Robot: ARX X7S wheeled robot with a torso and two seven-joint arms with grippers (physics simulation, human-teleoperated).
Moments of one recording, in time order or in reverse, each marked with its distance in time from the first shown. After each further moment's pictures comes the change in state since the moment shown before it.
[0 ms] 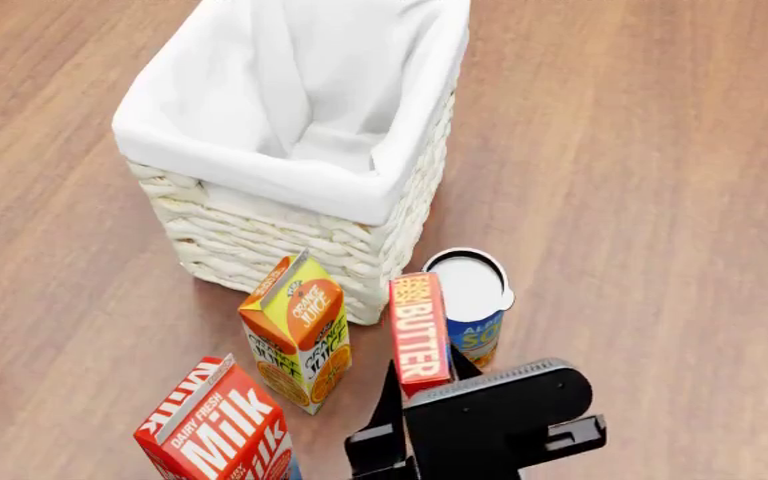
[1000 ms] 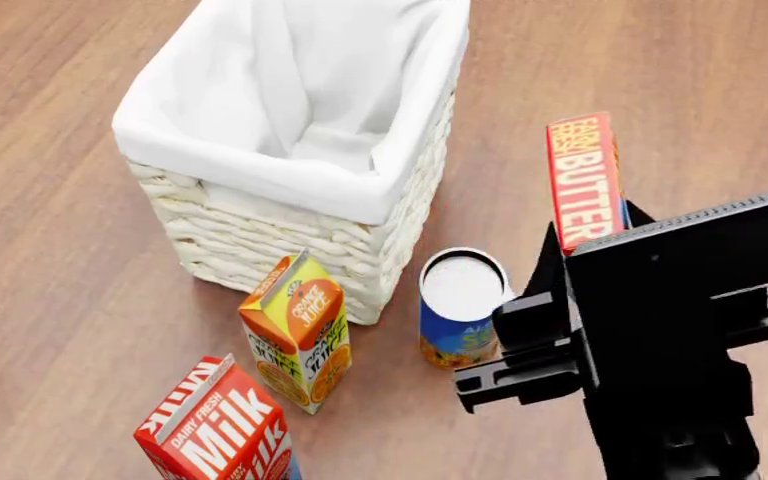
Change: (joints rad) left arm -0.004 0.019 0.035 -0.002 0.003 0.018 -0.016; right arm 0.295 0.182 0.387 -0.366 0.345 0.632 0.076
